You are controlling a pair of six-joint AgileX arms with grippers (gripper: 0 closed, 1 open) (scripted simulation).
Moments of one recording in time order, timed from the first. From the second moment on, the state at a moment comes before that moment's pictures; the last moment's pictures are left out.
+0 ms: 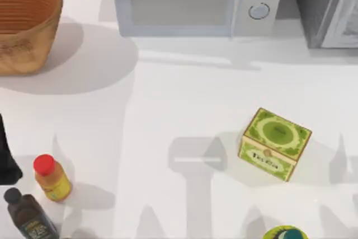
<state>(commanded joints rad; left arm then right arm) 0.00 0.00 0.00 0.00 0.00 0.00 0.00 0.00 0.00 0.00 0.00 0.00</state>
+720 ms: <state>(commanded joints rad) 0.00 0.00 0.00 0.00 0.00 0.00 0.07 0.46 0.56 -0.15 0.07 0.00</state>
